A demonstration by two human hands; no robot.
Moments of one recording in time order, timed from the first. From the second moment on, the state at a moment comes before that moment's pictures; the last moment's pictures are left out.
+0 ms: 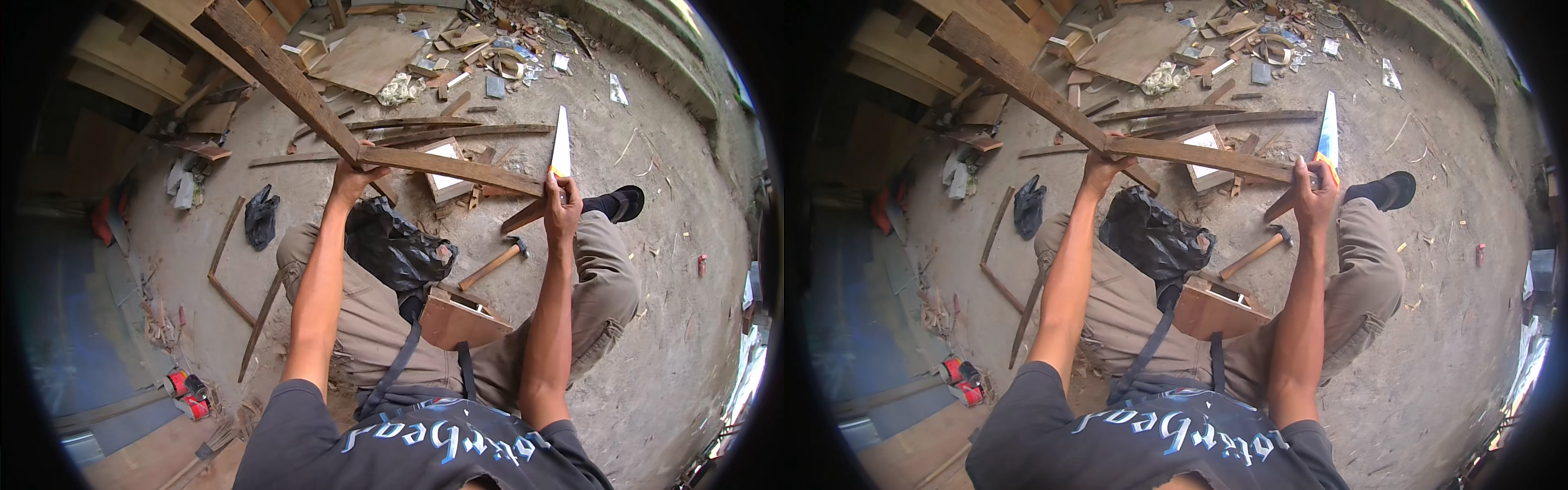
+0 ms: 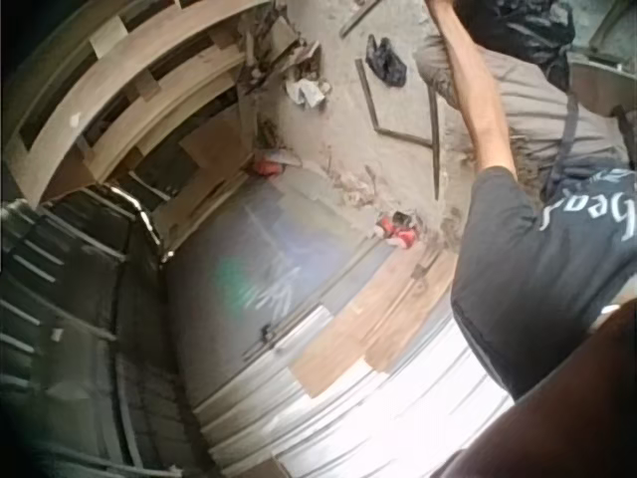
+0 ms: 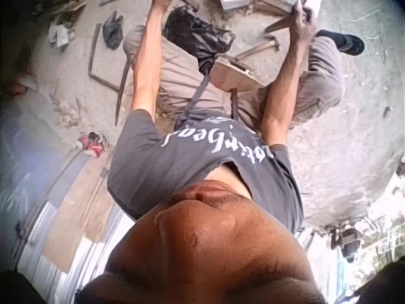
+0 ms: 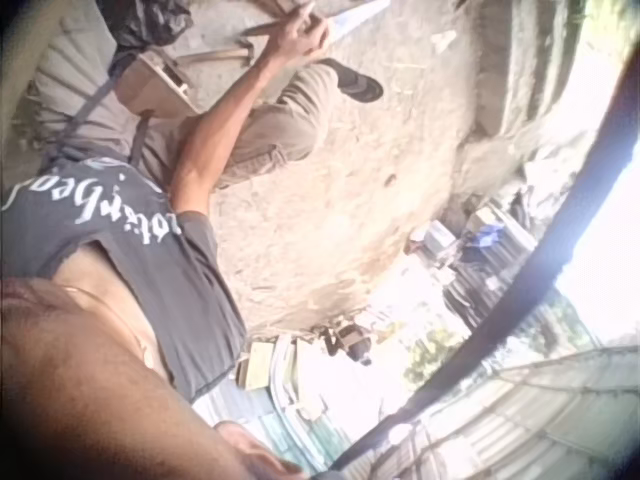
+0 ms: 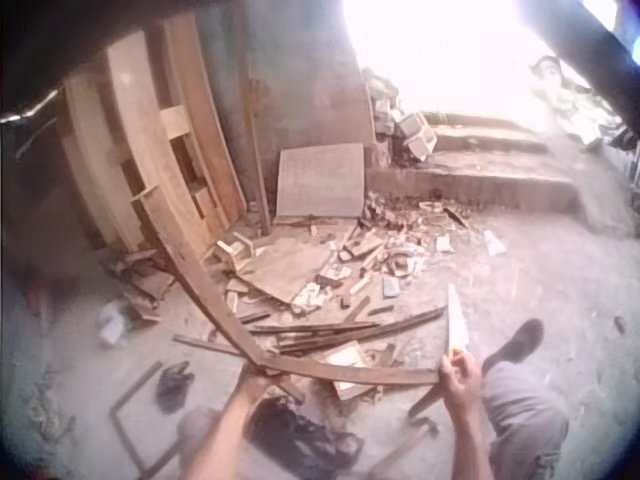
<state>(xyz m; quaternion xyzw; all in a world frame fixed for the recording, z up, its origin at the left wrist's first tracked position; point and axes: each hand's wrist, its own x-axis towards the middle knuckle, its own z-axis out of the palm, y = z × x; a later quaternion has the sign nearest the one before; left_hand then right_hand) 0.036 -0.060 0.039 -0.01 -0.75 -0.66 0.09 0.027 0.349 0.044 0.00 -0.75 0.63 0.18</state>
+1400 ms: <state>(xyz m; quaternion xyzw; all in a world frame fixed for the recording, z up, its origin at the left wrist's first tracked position) 0.009 0.192 0.152 -0.36 -0.92 0.00 -0.12 0.089 0.412 -0.024 0.11 -0.86 0.43 -0.23</state>
